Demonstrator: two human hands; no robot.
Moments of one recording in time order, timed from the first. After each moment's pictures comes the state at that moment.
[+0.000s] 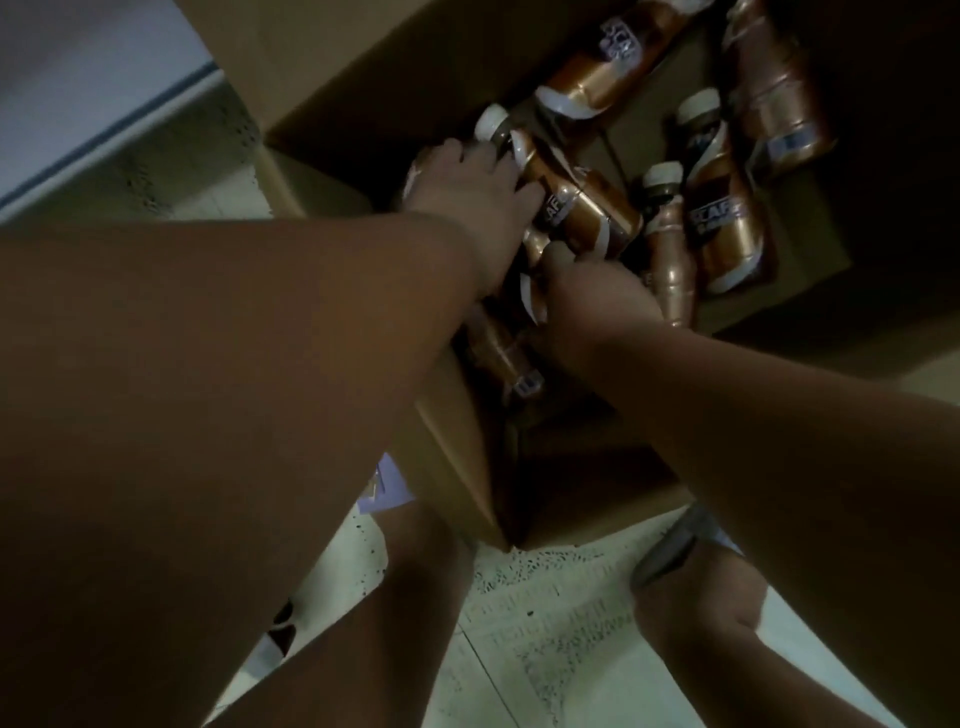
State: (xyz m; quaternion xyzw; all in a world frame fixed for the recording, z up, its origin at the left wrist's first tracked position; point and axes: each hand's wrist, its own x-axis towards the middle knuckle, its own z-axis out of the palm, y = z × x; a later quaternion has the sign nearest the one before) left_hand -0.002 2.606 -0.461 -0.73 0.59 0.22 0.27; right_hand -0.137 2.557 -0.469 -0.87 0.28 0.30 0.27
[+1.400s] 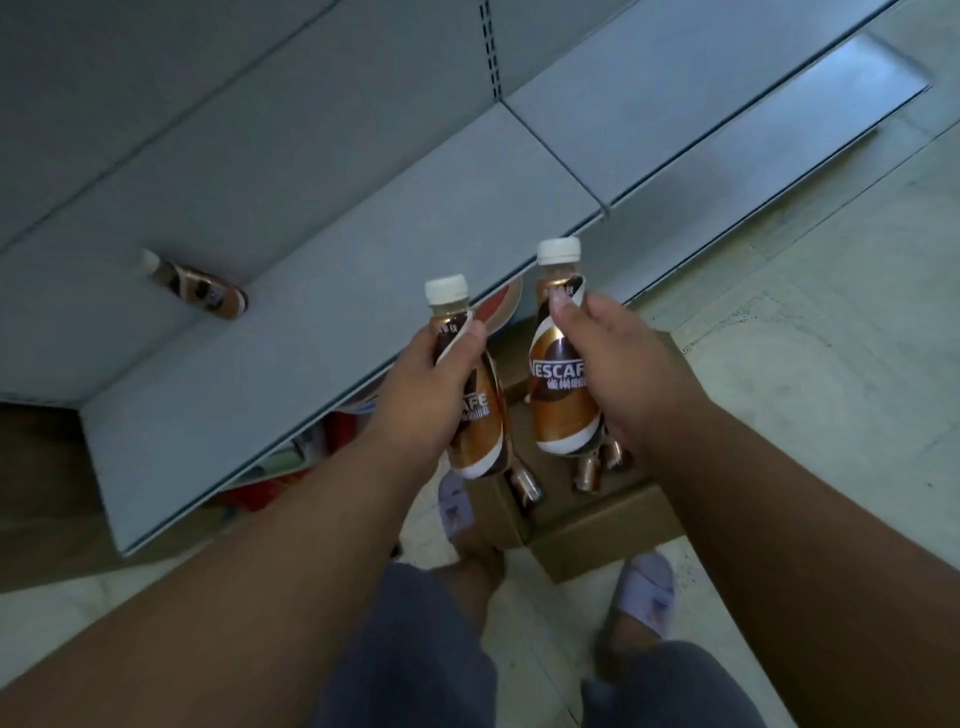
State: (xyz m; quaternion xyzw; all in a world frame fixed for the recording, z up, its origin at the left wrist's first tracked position) left_hand 0.039 2.602 0.121 -0.79 0.09 0.41 -0.45; right_hand -0.081 2.483 0.107 -0.56 0.40 -0.11 0.72
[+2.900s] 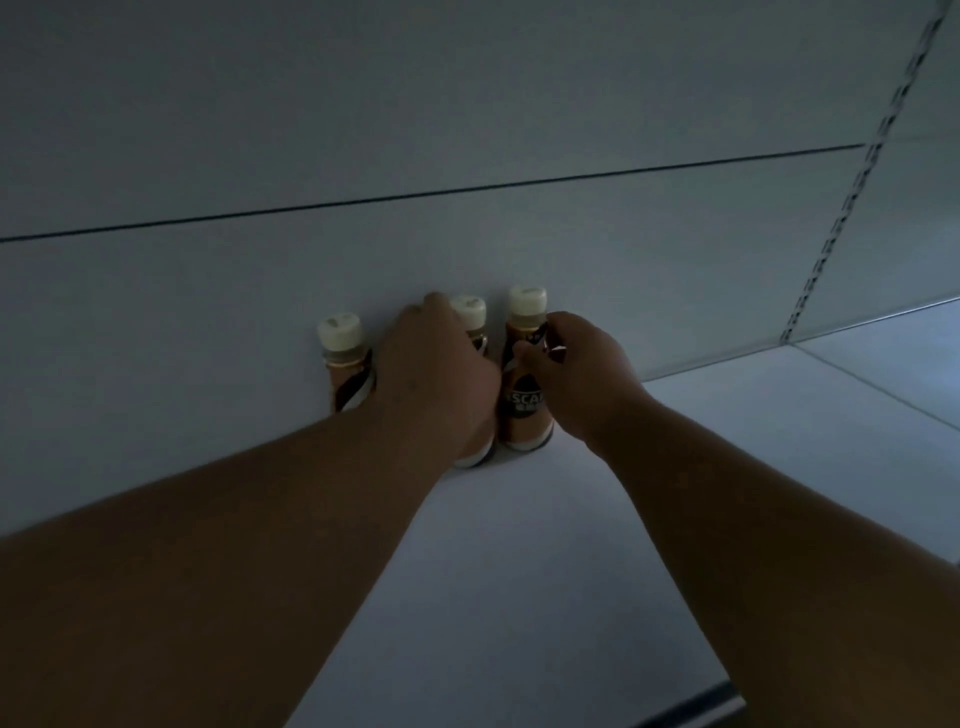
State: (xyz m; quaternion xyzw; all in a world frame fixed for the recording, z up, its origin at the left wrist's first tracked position) left_hand 0.429 2.645 -0.024 -0.91 0.25 -0.15 -0.30; right_hand 0.363 2.528 -0.051 -0.86 0.22 -0.29 0.36
